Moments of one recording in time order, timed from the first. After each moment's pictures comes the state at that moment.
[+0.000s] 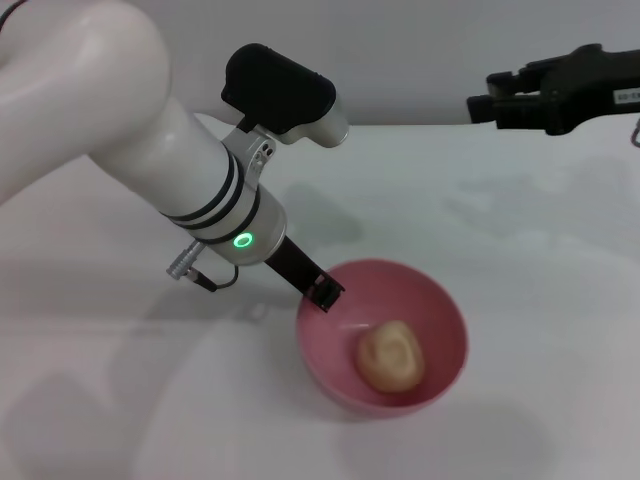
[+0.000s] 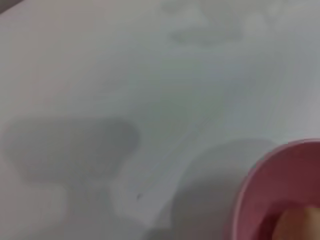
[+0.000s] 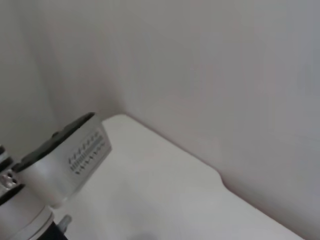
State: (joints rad) left arm -0.79 -2.08 1.74 1.06 2.42 1.23 -2.81; right arm 0.61 2.08 -0.83 -1.30 -2.14 -1.56 2.06
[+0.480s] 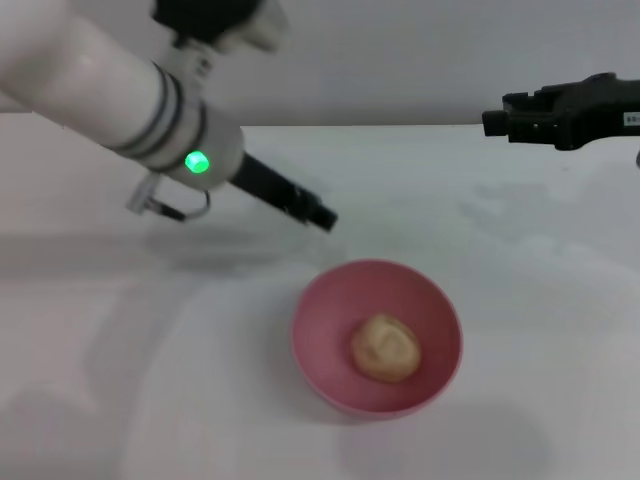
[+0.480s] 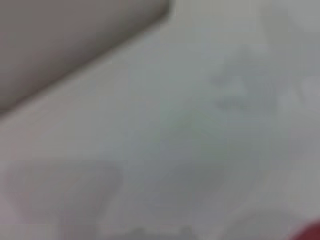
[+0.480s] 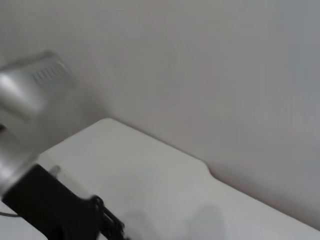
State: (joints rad) left arm -0.75 -2.06 1.50 1.16 2.42 1.25 -2.74; right arm 0.56 2.08 -0.80 -1.22 -2.12 -1.51 2.06
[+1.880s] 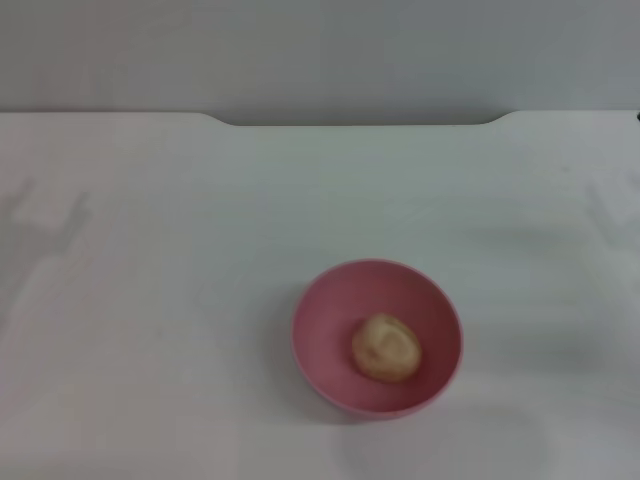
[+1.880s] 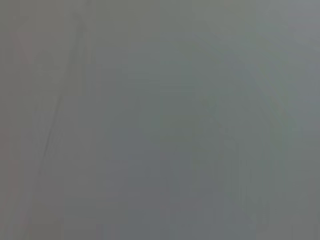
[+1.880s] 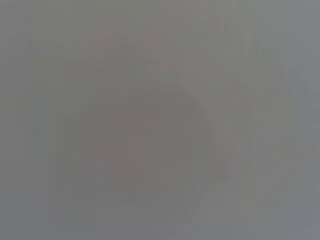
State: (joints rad) left arm -0.25 -2.07 0.61 0.45 1.01 1.47 -0.80; right arm 0.34 2.09 -0.72 -0.28 -0.97 -1.29 0.61
